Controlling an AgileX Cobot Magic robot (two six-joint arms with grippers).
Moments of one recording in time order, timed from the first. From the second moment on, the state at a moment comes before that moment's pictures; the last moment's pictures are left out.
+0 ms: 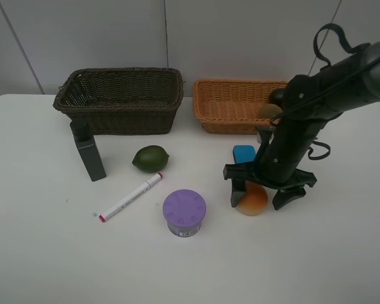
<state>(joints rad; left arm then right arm) 0.01 -0.01 -0.50 -0.05 1.06 0.01 0.43 1.90 -0.97 0.18 0.75 0.29</state>
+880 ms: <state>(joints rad) 0.01 -0.01 -0.50 -0.05 1.06 0.01 0.43 1.90 -0.97 0.19 0.67 0.29</state>
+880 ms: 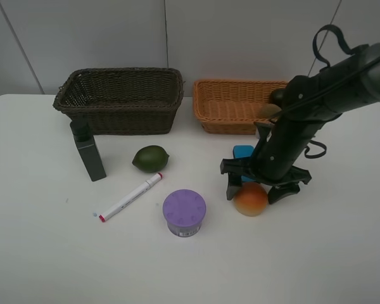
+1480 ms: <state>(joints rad) 0.01 -0.01 -0.50 -0.05 1.06 0.01 0.43 1.90 -0.97 0.19 0.67 0.29</state>
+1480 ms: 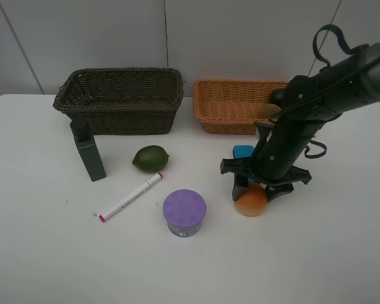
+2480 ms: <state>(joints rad) 0.01 -0.01 -0.50 -0.05 1.06 0.01 0.38 1.79 -1.32 -0.01 0.91 0.34</state>
